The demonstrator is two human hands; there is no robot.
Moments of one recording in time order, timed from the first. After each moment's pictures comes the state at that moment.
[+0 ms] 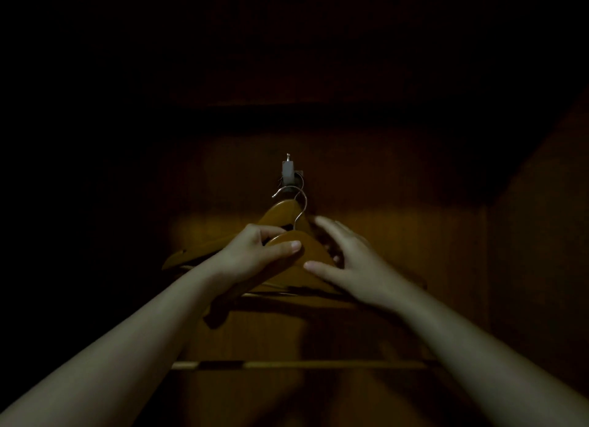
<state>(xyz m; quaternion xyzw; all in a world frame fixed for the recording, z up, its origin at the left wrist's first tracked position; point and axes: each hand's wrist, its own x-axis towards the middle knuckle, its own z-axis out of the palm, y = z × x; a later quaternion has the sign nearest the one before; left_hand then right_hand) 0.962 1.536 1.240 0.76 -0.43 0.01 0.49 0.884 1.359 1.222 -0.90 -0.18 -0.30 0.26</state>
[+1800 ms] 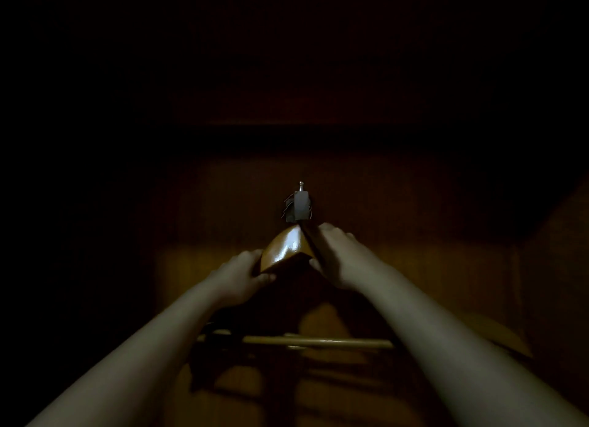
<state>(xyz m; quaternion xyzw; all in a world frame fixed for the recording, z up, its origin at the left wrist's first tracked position) 1.058 1.533 1.258 0.90 -0.28 0.11 0.31 0.961 1.373 1.285 -0.96 -0.02 -0.26 0.12</state>
